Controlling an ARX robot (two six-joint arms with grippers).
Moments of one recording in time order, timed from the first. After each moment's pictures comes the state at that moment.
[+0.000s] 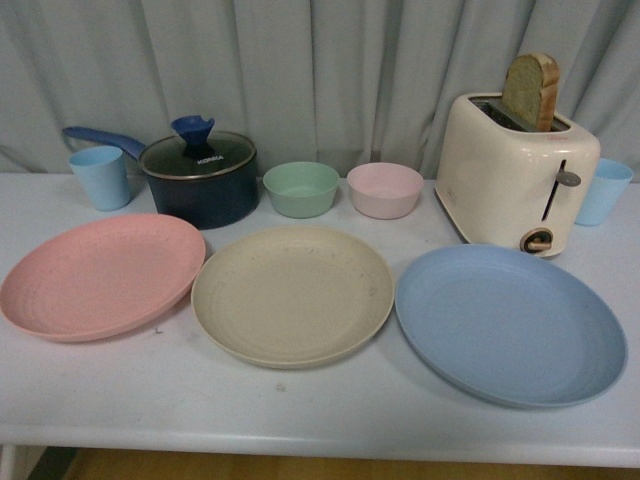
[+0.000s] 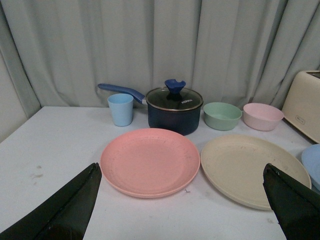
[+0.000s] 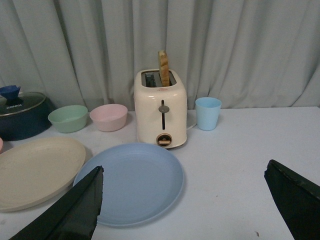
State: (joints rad) left arm 0.00 0.01 0.01 0.00 0.00 -0.01; right arm 0.00 0.00 0.01 0.00 0.00 0.00
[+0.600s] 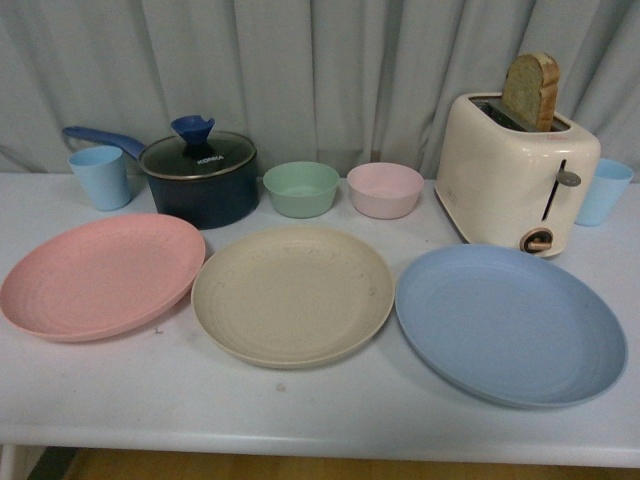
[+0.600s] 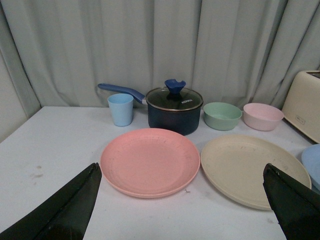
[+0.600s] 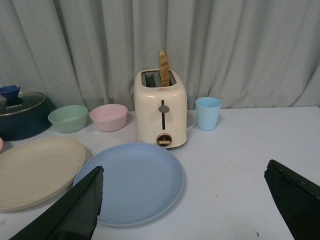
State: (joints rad) left arm 0.00 0.01 0.01 0.00 0.00 -0.01; right arm 0.00 0.00 0.01 0.00 0.00 0.00
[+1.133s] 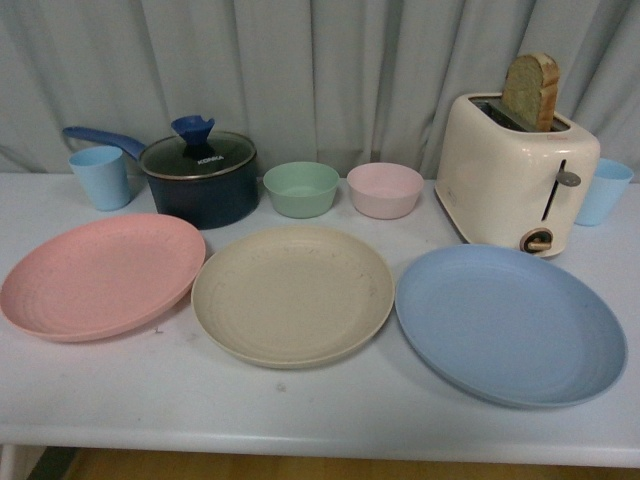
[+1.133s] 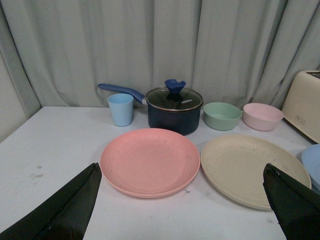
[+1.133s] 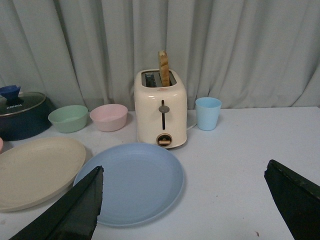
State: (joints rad) left arm 0.00 0.01 0.01 0.00 0.00 -0.01; right arm 0.00 0.00 0.01 0.00 0.00 0.00
